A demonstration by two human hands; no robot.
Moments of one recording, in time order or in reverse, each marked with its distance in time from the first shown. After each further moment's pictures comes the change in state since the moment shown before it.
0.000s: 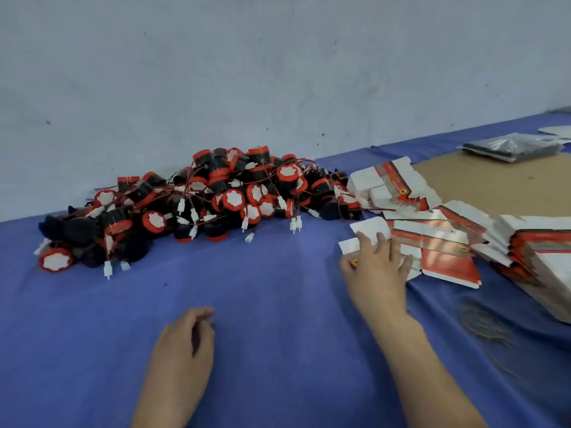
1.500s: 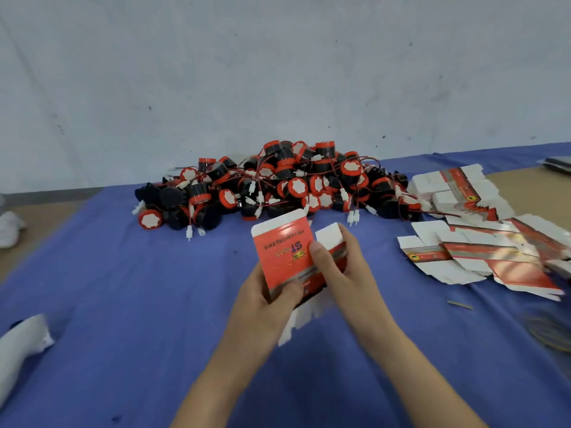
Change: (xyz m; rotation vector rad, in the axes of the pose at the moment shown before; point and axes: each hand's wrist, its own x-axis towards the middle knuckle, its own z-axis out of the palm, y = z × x) left_hand -0.044 0.054 -0.042 -0.680 -0.150 0.082; right_hand -0.095 -0.090 -0.003 1.231 -0.441 -0.276
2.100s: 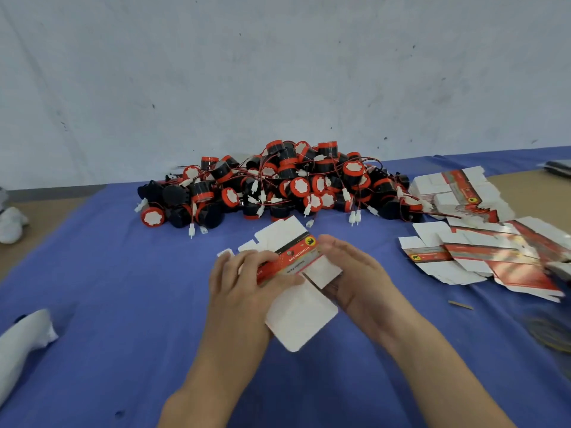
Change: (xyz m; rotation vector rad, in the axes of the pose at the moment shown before) left_hand 0.004 -0.026 -0.027 1.076 0.095 0.518; right_hand 0.005 -0.006 -0.014 0.433 -0.177 0.290
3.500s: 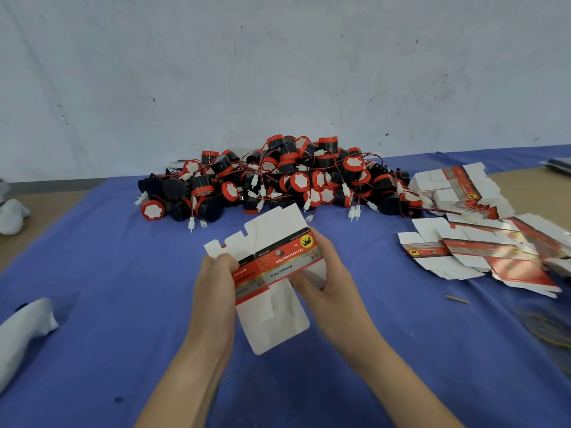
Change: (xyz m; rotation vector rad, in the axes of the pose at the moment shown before) left_hand 0.014 -0.003 -0.006 -1.108 0.231 -1.038; right_hand -0.019 0.030 0.028 -0.534 -0.031 -0.395
